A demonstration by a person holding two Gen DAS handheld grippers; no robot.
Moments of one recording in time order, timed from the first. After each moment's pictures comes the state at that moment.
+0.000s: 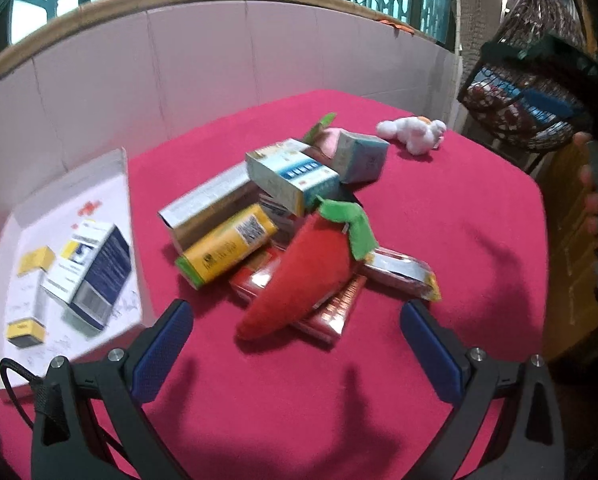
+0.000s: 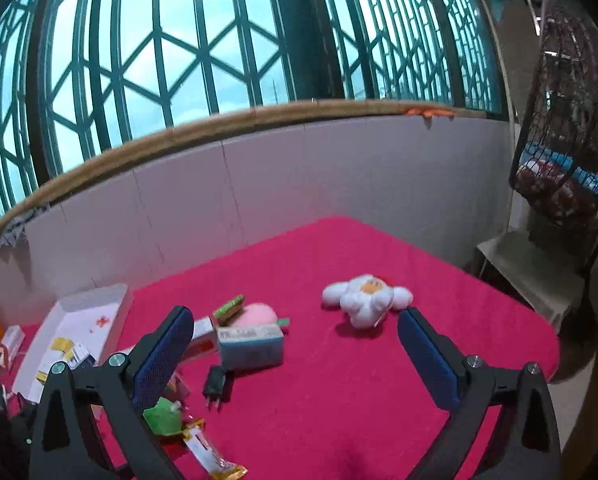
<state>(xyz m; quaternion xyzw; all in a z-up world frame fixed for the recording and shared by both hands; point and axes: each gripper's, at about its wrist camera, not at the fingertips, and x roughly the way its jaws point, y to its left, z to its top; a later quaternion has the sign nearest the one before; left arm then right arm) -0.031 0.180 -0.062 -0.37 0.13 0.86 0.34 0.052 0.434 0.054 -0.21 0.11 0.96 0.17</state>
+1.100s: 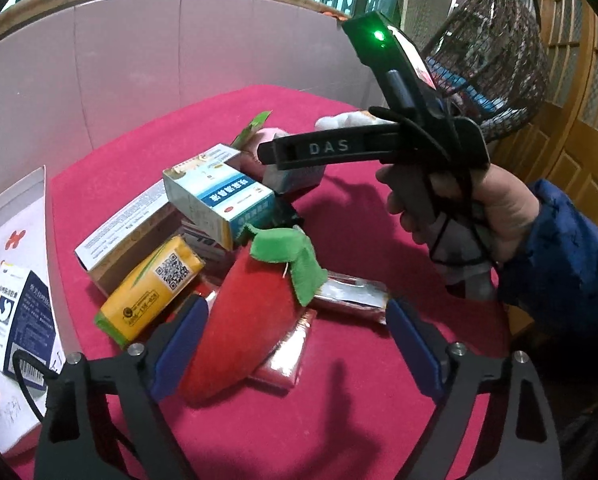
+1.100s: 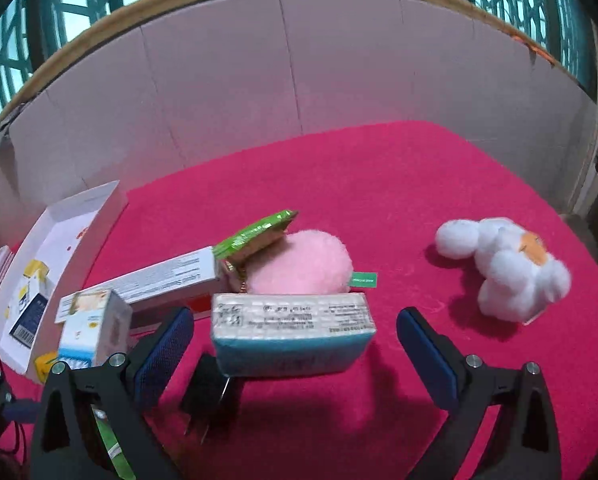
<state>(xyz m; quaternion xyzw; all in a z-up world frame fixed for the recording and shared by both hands) -0.056 0.219 -0.071 -0.38 0.12 0.80 0.44 -0.101 0.436 -0.057 -0.38 0.09 0.92 0.06</state>
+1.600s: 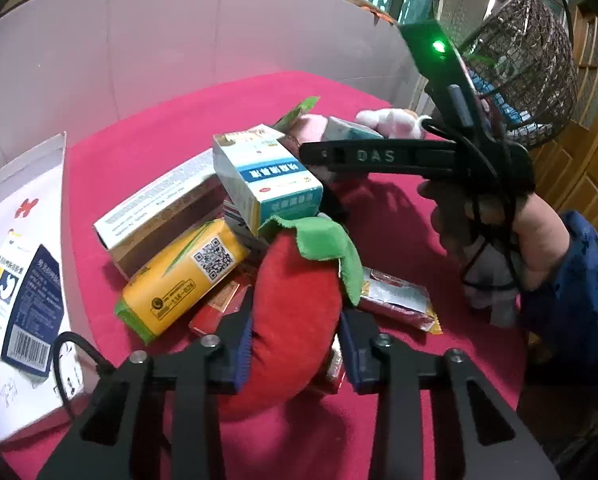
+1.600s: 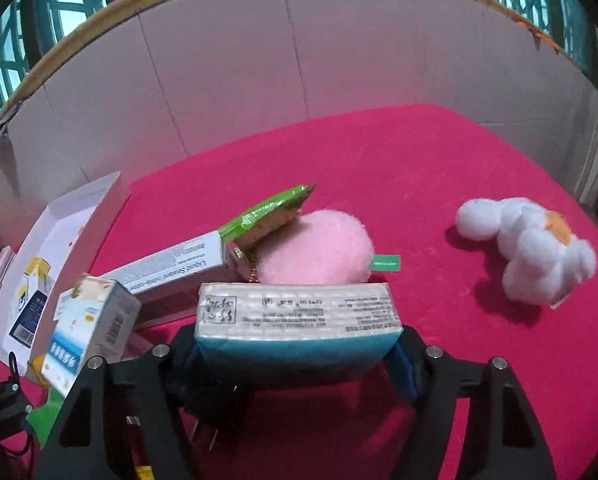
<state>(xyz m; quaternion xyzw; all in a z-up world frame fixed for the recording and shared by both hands) -0.065 0.203 -0.080 -0.41 0.10 0.82 0.40 -0.098 0.433 -0.064 -0.38 0.10 0.92 0.05</state>
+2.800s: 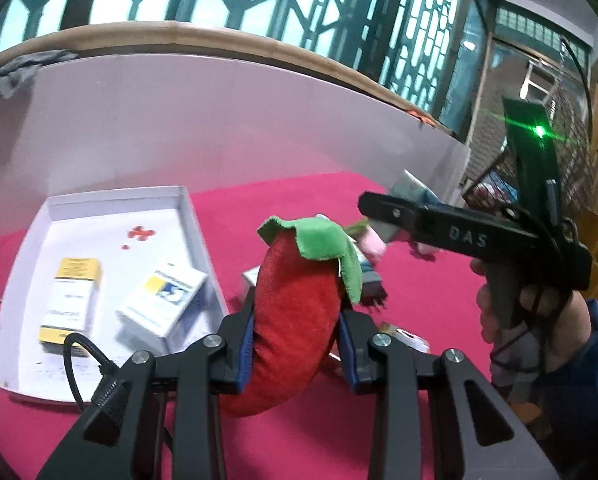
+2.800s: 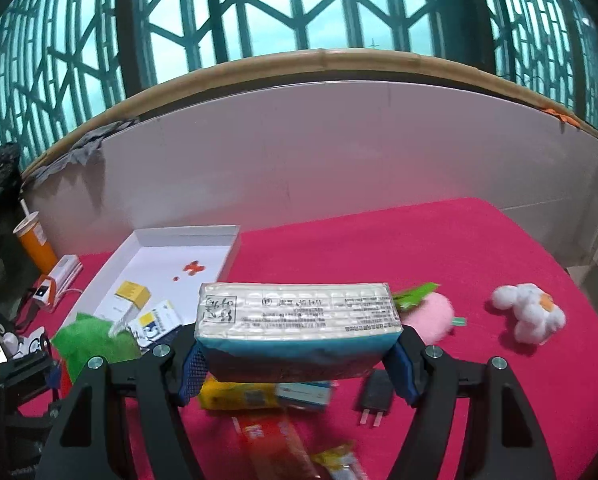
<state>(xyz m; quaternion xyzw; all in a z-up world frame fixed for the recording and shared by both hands) -0.052 0.081 -0.001 -0.30 -0.02 0.89 0.33 -0.055 0.314 0.037 -0.29 0.05 0.96 -0.01</state>
